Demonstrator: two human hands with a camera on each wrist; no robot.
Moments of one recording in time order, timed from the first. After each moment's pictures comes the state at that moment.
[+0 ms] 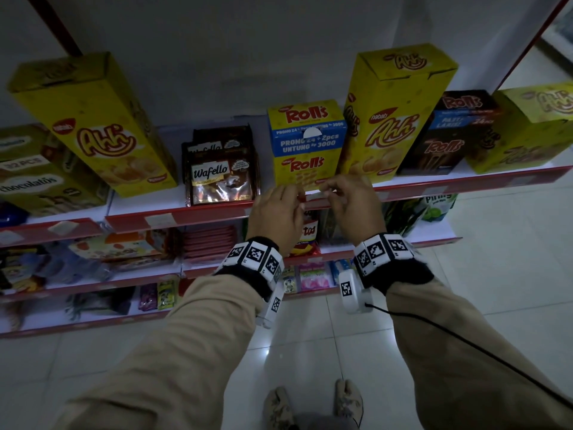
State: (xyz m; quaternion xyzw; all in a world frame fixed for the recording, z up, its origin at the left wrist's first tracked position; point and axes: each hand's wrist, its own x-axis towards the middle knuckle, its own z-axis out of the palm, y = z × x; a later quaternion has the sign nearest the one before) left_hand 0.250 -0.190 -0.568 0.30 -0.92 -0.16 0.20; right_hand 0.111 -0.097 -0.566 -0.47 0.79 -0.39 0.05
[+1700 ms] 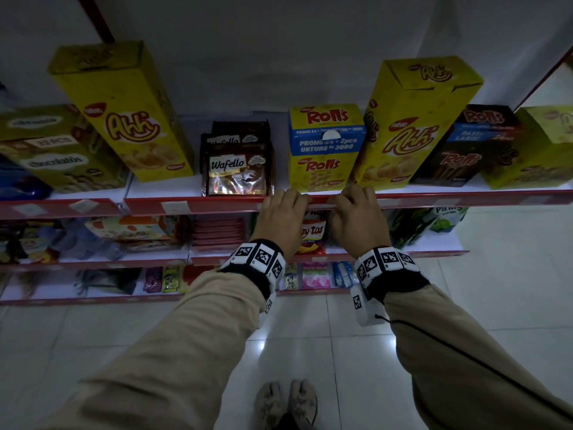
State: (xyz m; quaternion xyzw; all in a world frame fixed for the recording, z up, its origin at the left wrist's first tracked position) left_hand 0.263 -0.187 -0.570 0.28 -0.95 -0.05 0.12; right_hand 0.123 -0.091 -0.576 -0.55 0.81 -0.17 -0.07
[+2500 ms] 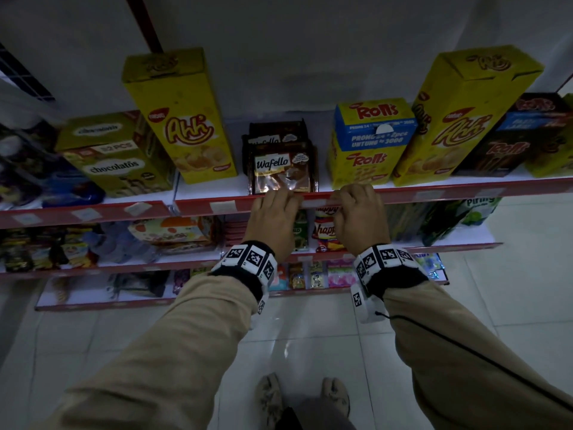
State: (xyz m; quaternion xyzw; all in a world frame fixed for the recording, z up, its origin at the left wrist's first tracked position) left_hand 0.351 -0.236 -0.564 0.29 -0.96 -0.02 0.05; right_hand 0.200 -0.133 -0.571 -0.55 0.80 -0.23 -0.06
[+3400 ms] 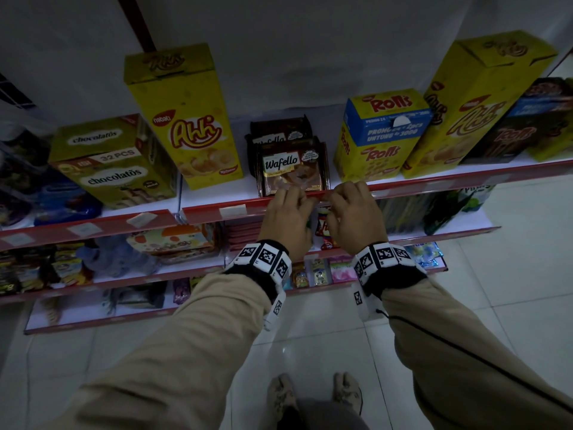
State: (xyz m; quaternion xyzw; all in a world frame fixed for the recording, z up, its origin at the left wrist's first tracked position) left_hand 0.357 -0.253 -0.566 0.23 -0.96 -0.09 0.08; right_hand 0.231 -0.157 -0.578 -0.55 0.80 -0.21 -0.10
